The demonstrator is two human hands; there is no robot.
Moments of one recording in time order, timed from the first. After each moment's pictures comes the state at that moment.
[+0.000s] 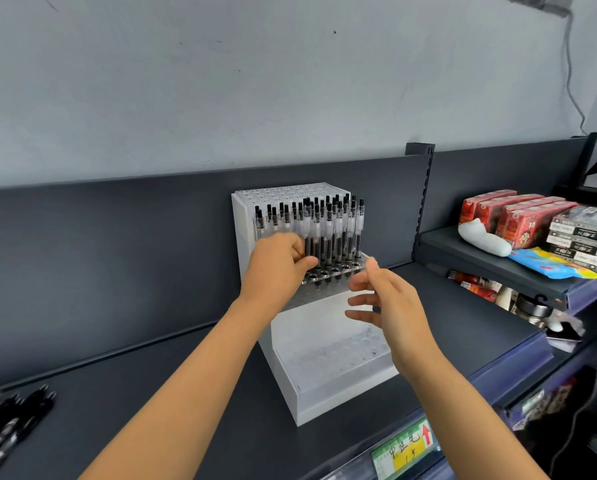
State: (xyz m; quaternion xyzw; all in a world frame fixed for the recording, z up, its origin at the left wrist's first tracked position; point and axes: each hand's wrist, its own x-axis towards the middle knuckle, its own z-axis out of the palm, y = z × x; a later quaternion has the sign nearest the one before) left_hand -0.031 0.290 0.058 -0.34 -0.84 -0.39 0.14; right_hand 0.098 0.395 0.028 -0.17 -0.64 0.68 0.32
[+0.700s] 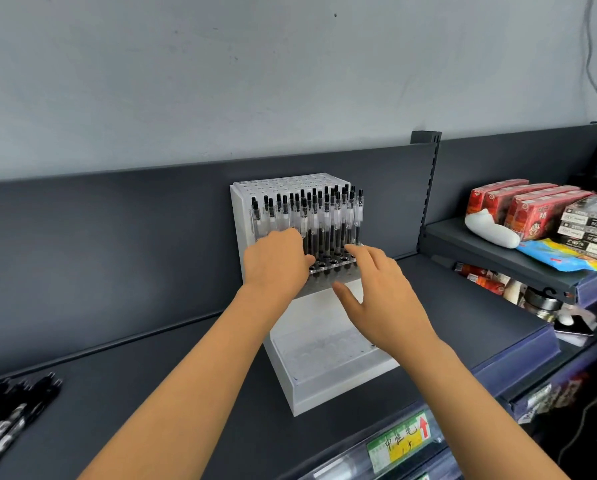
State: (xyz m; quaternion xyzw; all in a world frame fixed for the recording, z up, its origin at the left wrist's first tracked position) left_hand -0.011 0.297 0.073 -0.27 -0.94 -0.12 0.16; right_hand 0.093 0.411 0.023 -0.12 -0.94 0.13 0.29
